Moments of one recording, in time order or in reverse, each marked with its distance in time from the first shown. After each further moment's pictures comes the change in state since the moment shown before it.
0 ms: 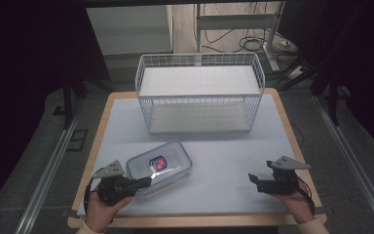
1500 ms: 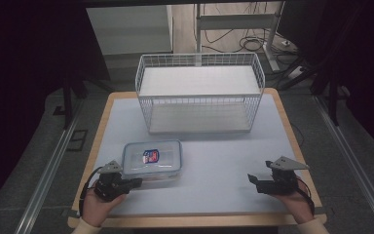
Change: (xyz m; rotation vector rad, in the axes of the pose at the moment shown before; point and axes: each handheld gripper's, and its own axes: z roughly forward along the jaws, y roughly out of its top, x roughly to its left) left arm 0.042 -0.013 -0.004 0.101 0.133 -0.084; right arm 0.001 0.000 0.001 0.003 0.004 -0.022
